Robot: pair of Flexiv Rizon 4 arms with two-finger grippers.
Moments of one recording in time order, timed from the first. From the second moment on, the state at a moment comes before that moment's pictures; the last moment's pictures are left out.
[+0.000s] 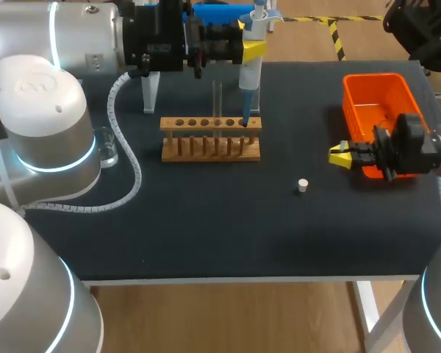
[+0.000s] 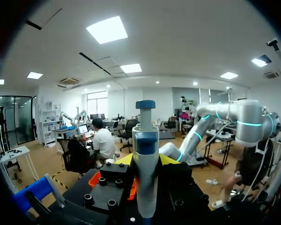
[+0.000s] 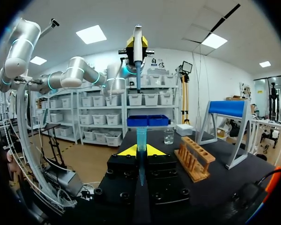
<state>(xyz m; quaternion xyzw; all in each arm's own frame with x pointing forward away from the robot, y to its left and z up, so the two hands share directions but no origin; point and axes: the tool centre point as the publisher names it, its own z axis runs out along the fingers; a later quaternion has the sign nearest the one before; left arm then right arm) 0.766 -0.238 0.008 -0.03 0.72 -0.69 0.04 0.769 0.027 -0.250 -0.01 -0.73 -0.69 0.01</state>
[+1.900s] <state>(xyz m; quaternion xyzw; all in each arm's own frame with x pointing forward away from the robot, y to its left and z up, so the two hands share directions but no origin) 0.766 -0.238 0.008 -0.03 0.72 -0.69 0.04 0.761 0.186 -0.219 0.05 -0.71 -0.70 0.07</state>
